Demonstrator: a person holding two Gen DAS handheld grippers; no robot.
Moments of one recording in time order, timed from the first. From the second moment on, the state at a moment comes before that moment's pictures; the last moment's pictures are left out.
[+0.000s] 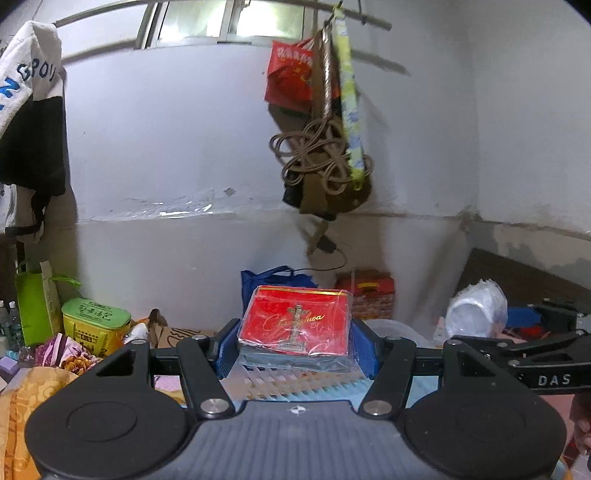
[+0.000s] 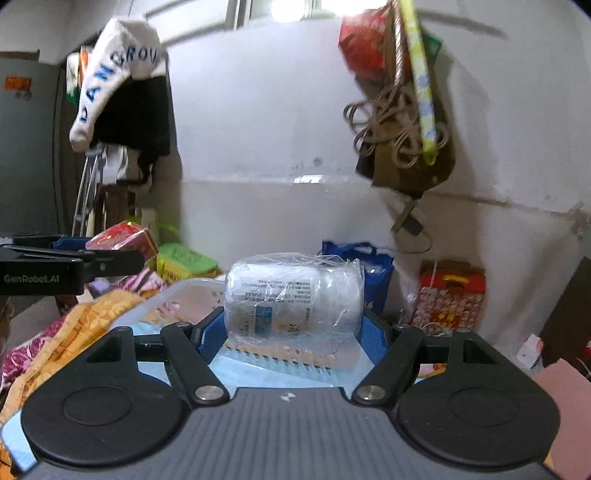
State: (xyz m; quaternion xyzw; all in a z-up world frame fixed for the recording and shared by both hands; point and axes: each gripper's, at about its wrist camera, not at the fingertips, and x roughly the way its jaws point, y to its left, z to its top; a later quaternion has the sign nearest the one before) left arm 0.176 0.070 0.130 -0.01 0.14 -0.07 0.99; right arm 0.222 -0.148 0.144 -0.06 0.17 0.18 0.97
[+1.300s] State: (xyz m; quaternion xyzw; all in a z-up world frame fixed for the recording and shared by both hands) left arm 0.275 0.066 0.094 0.02 0.25 -0.03 0.97; right arm 0.303 -0.144 0.113 -0.06 0.25 0.15 0.95
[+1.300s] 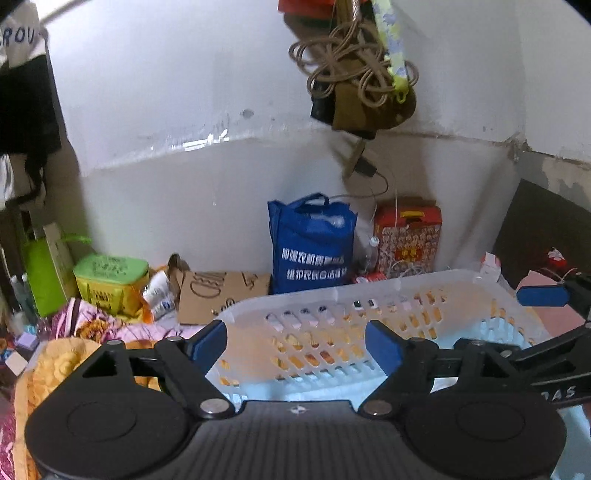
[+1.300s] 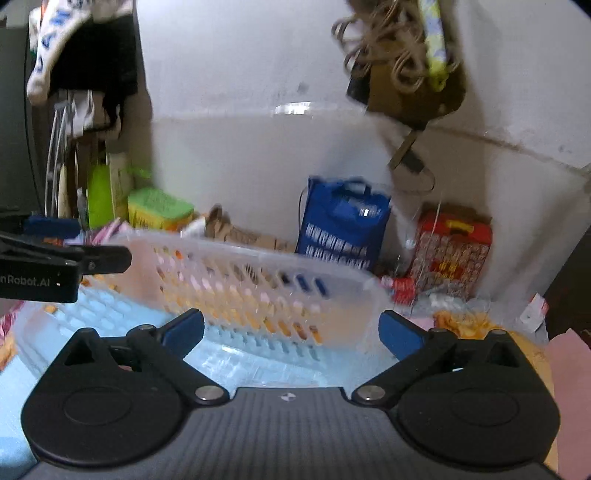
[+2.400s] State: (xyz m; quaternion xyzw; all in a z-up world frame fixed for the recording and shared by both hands) left arm 0.038 0.031 -0.026 0.03 0.28 -0.14 0.95; right arm 0.103 -0.215 0.021 -0.04 0.26 0.14 0.95
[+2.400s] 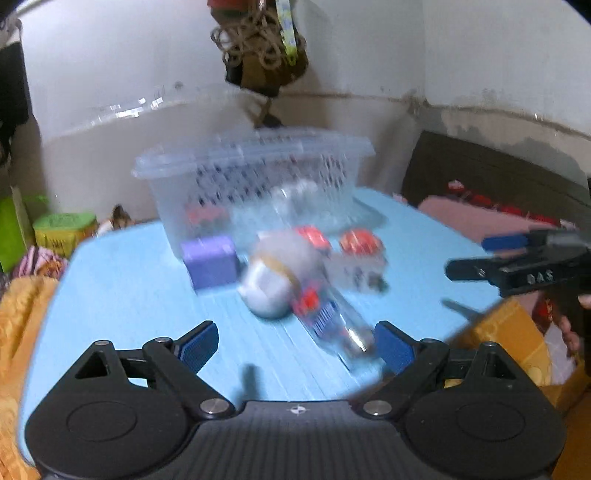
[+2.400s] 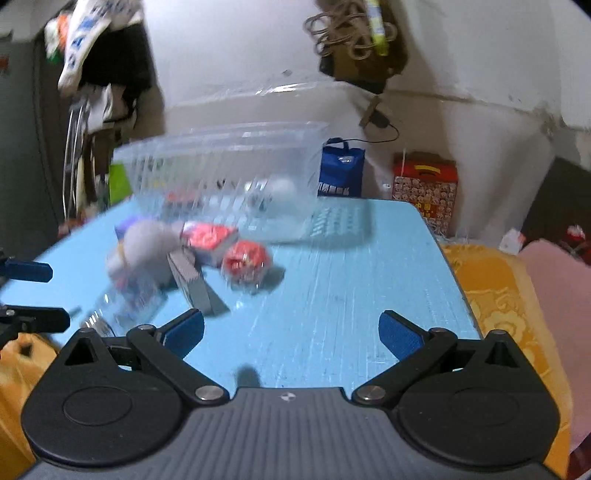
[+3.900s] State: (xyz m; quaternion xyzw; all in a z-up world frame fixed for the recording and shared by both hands) left arm 0.046 0.008 -0.056 -0.01 0.26 -0.10 0.96; right arm 0.100 -0.170 -0.012 0.01 0.20 0.19 0.96
